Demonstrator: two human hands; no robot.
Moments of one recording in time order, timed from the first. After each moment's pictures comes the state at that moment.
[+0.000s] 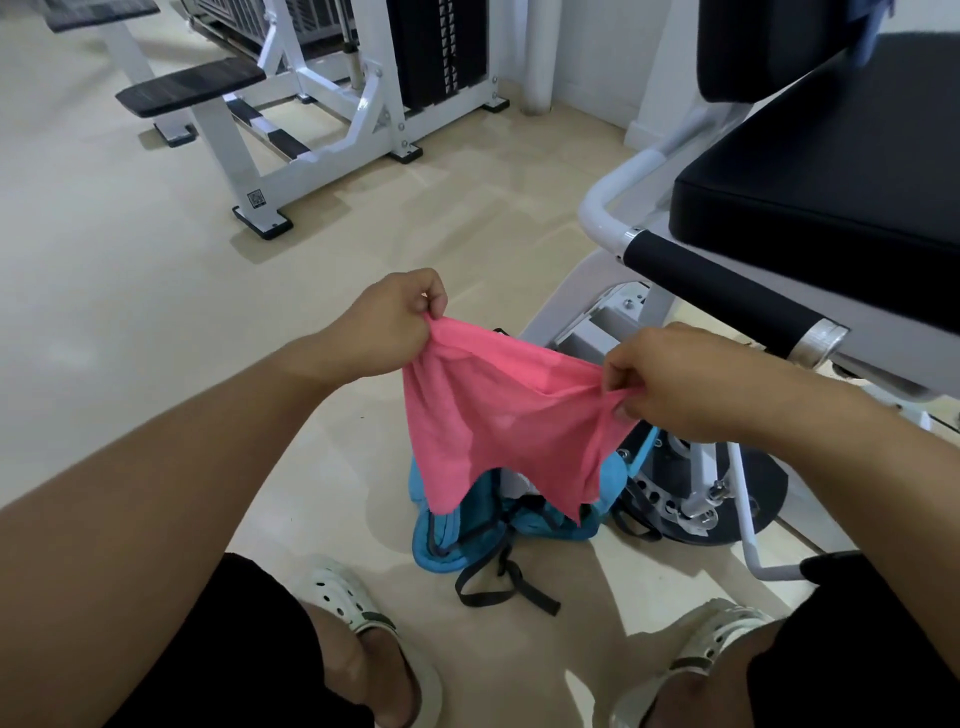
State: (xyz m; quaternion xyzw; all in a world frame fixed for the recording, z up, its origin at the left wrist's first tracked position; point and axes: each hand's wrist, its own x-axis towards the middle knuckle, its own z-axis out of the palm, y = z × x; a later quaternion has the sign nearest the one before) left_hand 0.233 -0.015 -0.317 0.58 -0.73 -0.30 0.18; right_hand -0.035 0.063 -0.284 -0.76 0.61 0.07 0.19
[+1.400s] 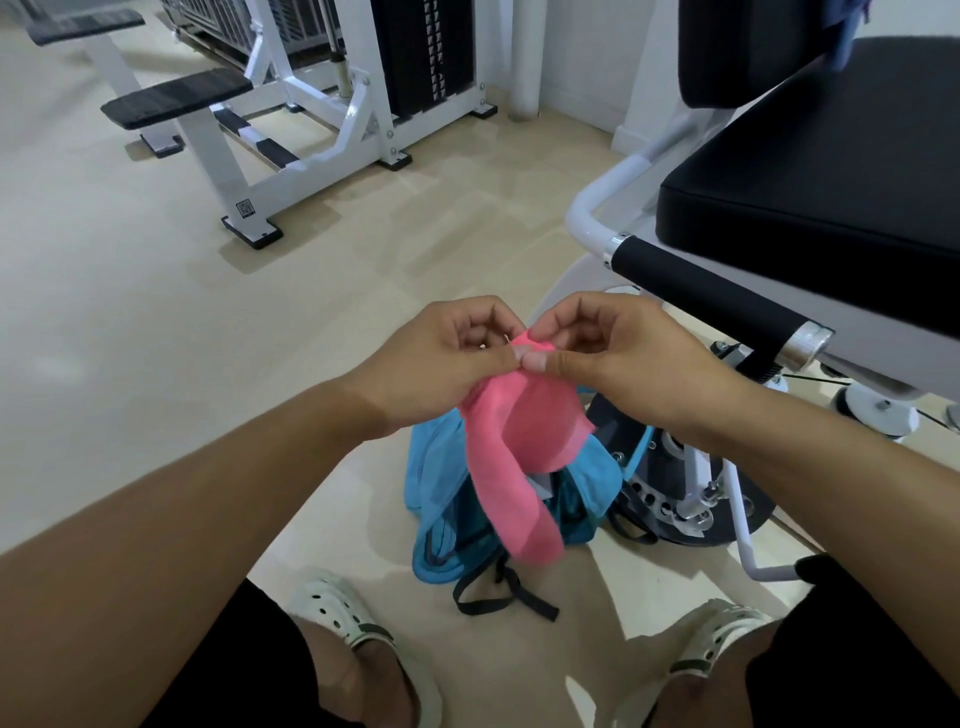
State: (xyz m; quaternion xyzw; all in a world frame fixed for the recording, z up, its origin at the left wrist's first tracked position) left_hand 0.195 0.033 -0.296 0.44 -0.68 -0.53 0.25; right_hand -0.008 0.064 -0.292 -0.62 0.52 -0.35 0.47
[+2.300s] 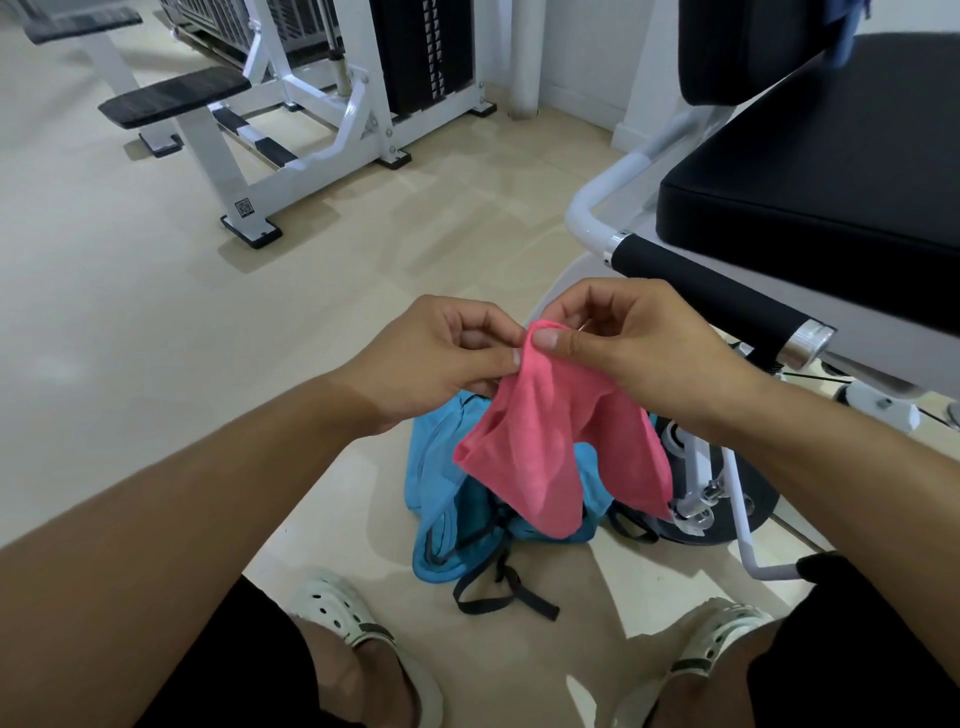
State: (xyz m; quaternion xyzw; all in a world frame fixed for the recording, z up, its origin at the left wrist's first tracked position) left_hand 0.198 0.032 -0.297 0.41 -0.66 -0.57 0.26; right_hand -0.011 0.064 -0.284 -0.63 0.51 -0.38 0.45
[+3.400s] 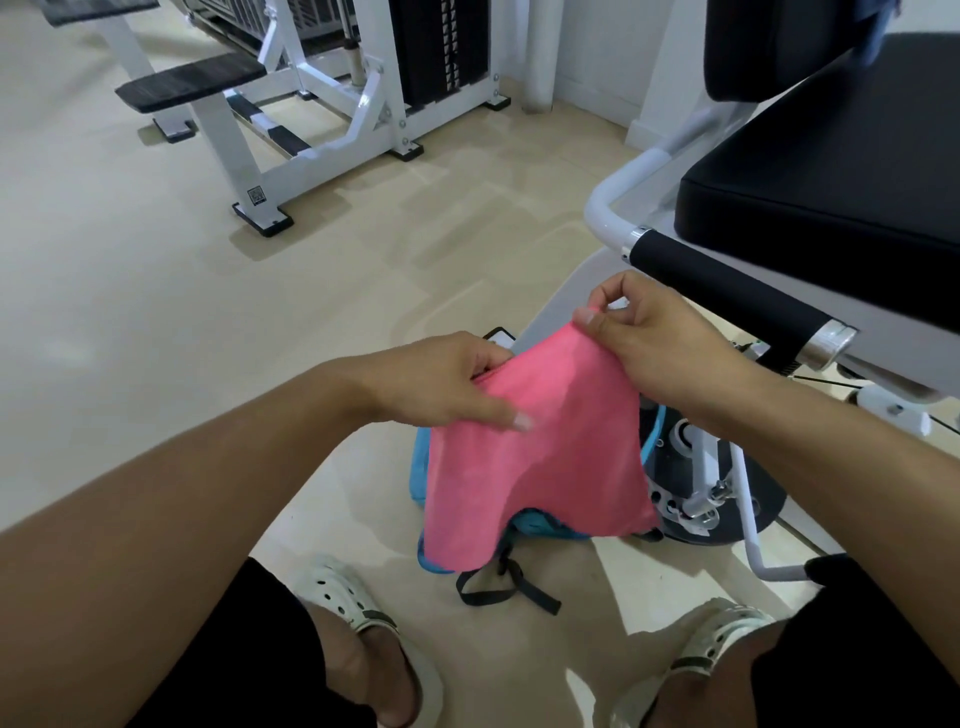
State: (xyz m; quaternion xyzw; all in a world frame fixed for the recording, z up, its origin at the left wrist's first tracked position) left_hand 0.210 0.023 -0.308 0.43 -0.74 -0.52 0.01; right_hand -0.013 0.047 -0.302 -0.58 0.63 -0.32 0.40
